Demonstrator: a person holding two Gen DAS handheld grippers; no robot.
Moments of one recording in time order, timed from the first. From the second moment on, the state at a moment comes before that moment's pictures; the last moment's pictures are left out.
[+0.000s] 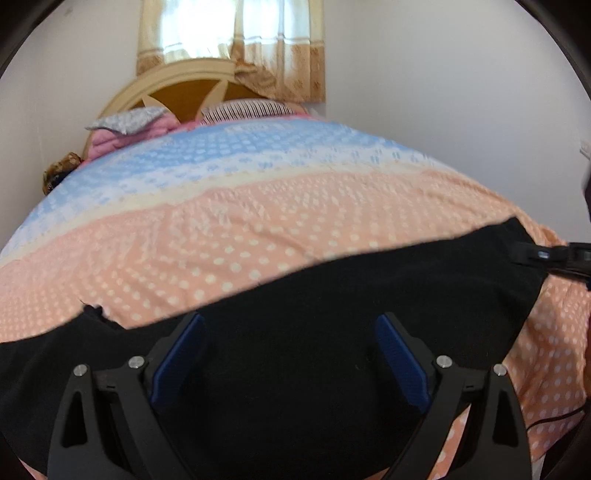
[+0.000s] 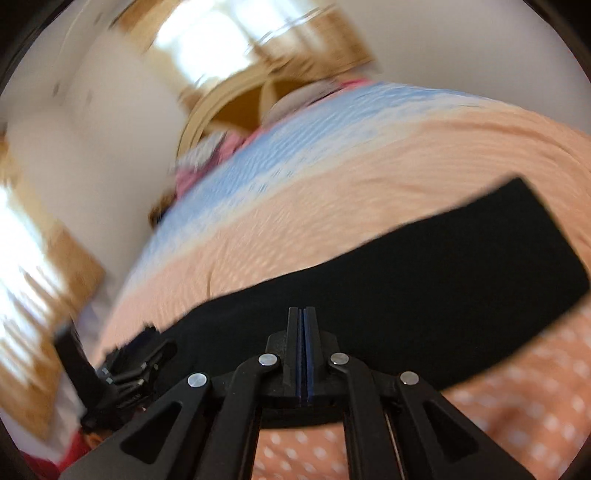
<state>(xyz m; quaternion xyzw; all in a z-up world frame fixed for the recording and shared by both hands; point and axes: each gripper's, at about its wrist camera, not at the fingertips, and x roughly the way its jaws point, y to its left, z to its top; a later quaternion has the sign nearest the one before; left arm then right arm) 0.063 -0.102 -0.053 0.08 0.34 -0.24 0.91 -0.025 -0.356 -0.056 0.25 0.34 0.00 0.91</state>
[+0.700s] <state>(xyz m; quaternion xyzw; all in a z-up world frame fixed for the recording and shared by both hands) 0.048 -0.112 -0.040 0.09 0.30 -0.27 0.91 -0.016 -0.325 -0.075 0.19 0.34 0.01 0.92</state>
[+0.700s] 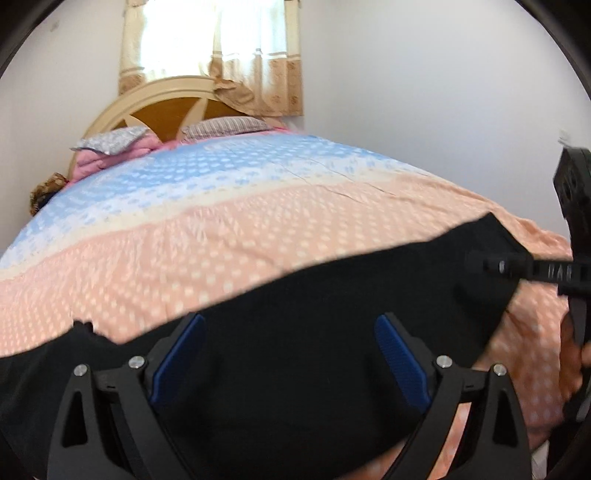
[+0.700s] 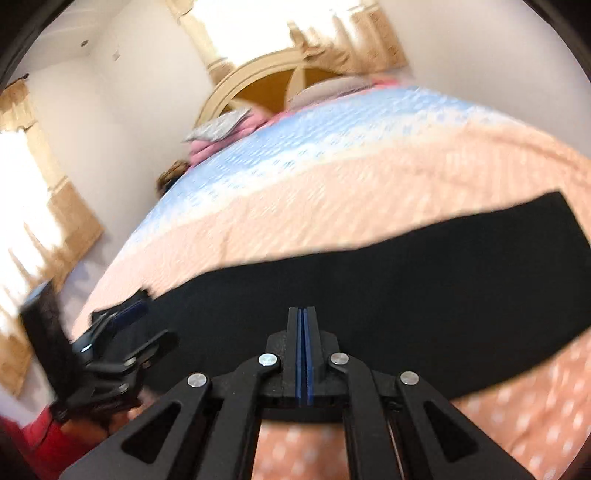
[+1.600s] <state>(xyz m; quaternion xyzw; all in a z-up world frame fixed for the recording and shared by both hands) -0.012 -0.190 -0.073 0.19 0.30 -0.35 0.87 -0.060 -0.506 -0.099 0.22 0.44 -0.13 0.86</state>
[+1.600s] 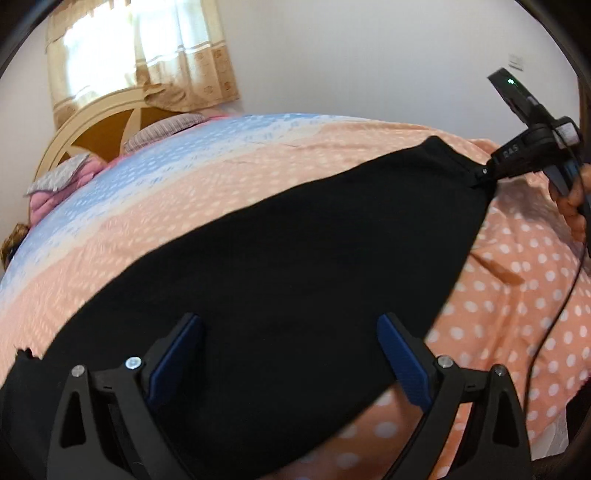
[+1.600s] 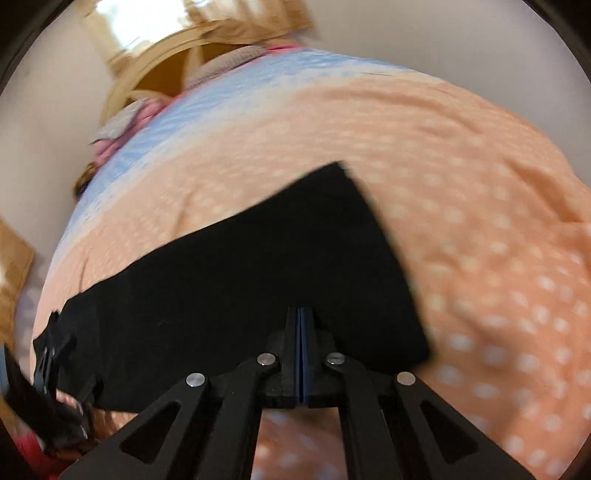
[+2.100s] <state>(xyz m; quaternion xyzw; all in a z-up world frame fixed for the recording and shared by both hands) 0.006 -0.198 -0.070 0.19 0.30 -0.33 0.87 -0.056 -0.546 -0.083 0.25 0.39 -0.15 0.87</state>
